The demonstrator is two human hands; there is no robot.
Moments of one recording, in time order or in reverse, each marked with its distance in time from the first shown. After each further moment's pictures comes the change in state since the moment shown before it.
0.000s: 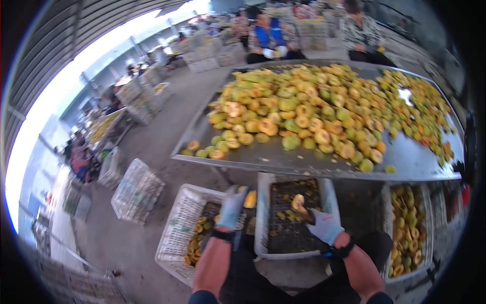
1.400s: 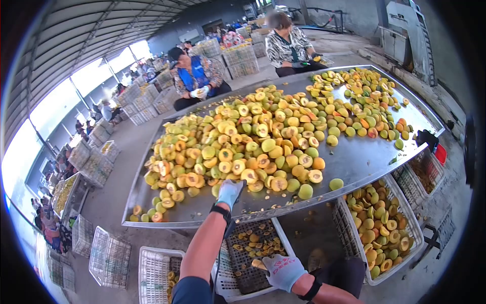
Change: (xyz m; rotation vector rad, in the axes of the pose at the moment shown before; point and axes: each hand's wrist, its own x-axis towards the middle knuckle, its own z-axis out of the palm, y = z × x) left_hand 0.169 0.129 0.262 0.212 -0.432 -0.107; right_hand -0.037 0.004 -0.065 -0.105 -0.119 0.130
